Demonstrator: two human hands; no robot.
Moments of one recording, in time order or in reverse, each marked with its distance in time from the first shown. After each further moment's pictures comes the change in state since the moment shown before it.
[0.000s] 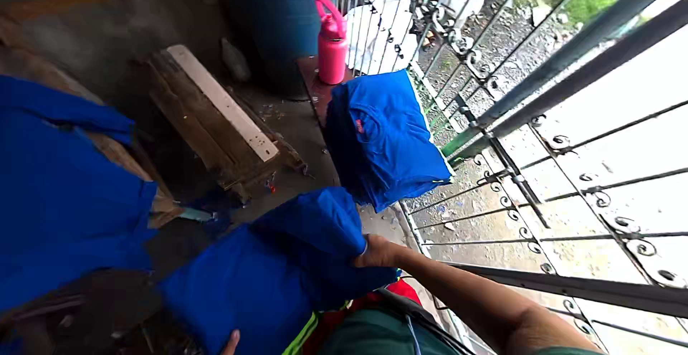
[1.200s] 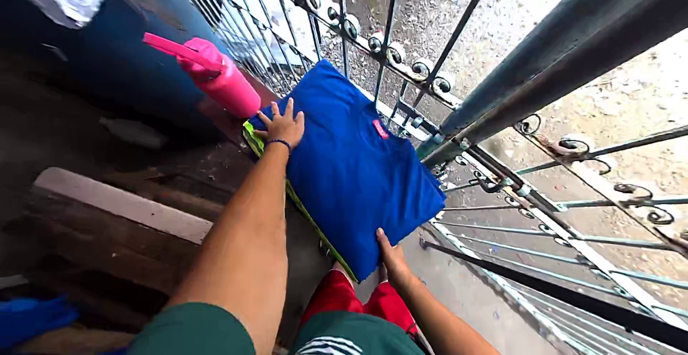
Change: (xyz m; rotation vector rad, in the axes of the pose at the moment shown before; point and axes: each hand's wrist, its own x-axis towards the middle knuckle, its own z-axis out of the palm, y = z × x) left_hand 0.213 0.385 0.656 1.182 -0.671 1.004; right_hand 0.092 0.054 -0.122 1.546 1.017 0.172
